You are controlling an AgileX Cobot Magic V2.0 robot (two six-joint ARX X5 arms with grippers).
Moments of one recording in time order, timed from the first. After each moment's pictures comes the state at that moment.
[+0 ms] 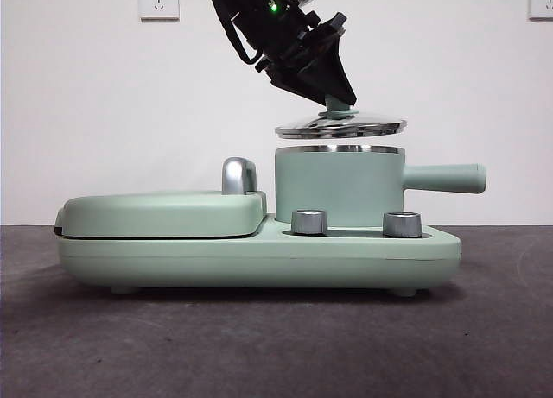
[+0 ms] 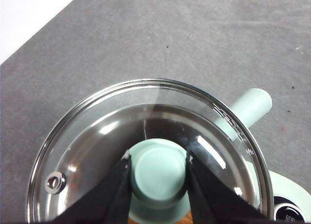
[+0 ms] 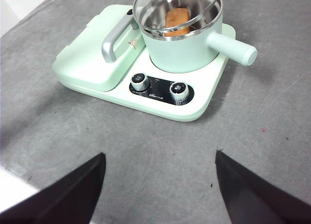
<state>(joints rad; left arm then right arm) -0.61 2.02 1.91 -0.50 0.34 0.37 0.39 0.35 0.94 -1.09 -0.18 0.21</state>
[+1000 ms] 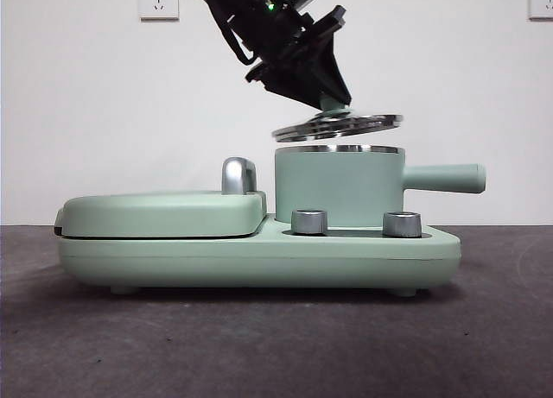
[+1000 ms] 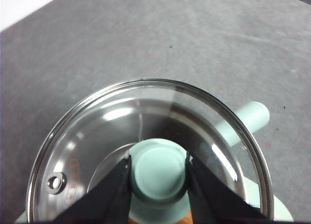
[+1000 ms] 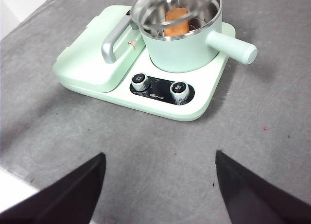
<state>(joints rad) -0.58 2.03 1.93 -0.52 0.36 0.18 0.39 0.35 0.94 -1.09 -0.18 0.22</state>
